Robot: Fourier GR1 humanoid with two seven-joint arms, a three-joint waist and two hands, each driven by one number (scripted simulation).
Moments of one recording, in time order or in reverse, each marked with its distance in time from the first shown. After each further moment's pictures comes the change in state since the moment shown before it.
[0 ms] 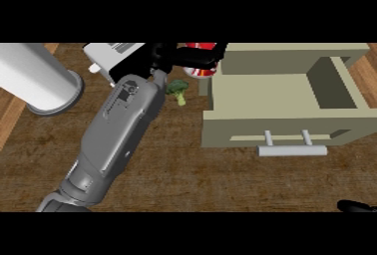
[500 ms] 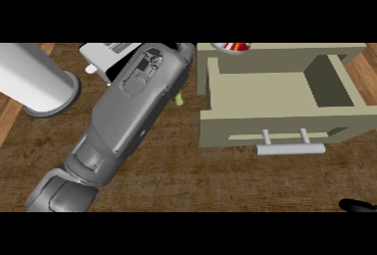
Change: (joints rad) left arm -0.260 -0.001 -0.046 0.140 0.037 0.091 0.110; right arm -0.018 -0.005 -0.004 -0.007 -0.008 -0.007 0.019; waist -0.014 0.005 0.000
